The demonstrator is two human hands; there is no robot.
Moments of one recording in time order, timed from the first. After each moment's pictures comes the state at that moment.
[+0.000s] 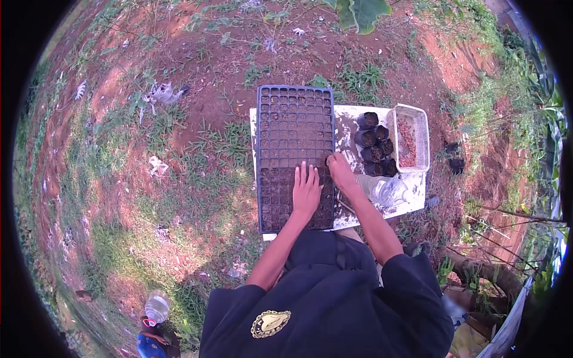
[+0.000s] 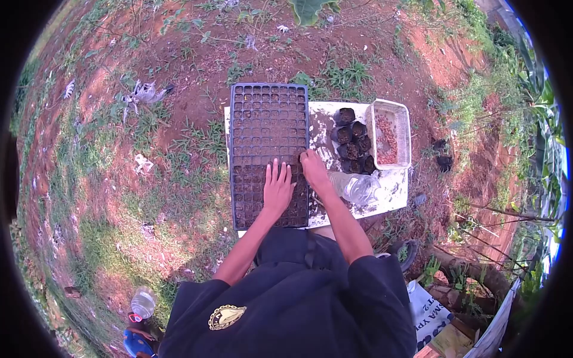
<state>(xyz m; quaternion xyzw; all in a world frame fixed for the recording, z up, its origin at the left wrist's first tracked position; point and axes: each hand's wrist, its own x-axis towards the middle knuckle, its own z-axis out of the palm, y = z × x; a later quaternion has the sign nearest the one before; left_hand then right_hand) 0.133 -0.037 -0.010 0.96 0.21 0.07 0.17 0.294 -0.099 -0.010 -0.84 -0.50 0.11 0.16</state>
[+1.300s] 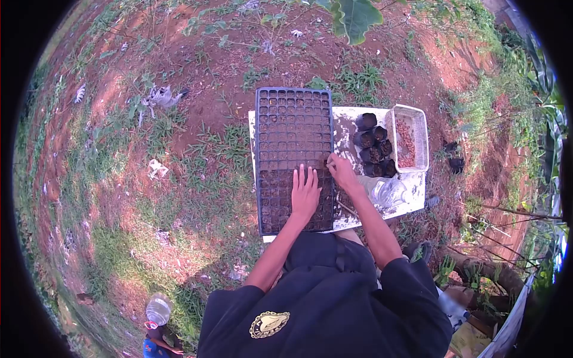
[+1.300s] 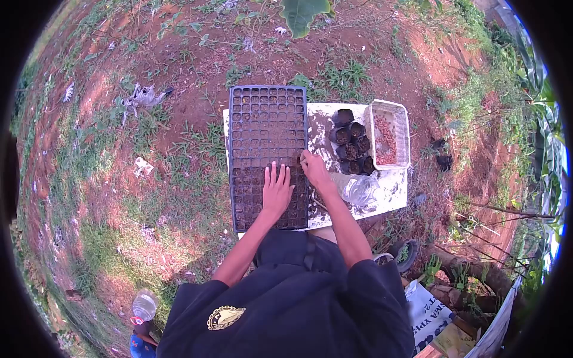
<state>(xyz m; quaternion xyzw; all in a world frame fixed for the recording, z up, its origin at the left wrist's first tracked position) 0.131 -0.036 -0.010 0.96 0.21 0.07 0.18 0.305 -0.102 -0.010 -0.84 -0.41 0.20 0.30</state>
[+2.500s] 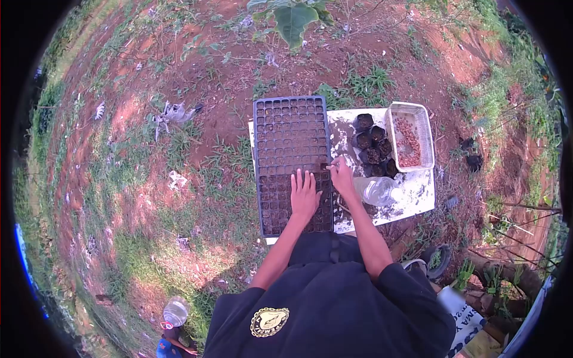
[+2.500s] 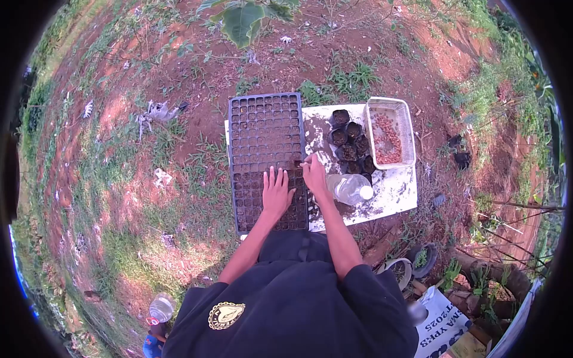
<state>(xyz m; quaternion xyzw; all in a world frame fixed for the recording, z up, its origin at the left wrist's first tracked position) 0.140 -0.044 -0.005 0.97 0.23 0.01 0.11 0.290 -0.115 -0.012 -0.82 -0.25 0.21 0.47</state>
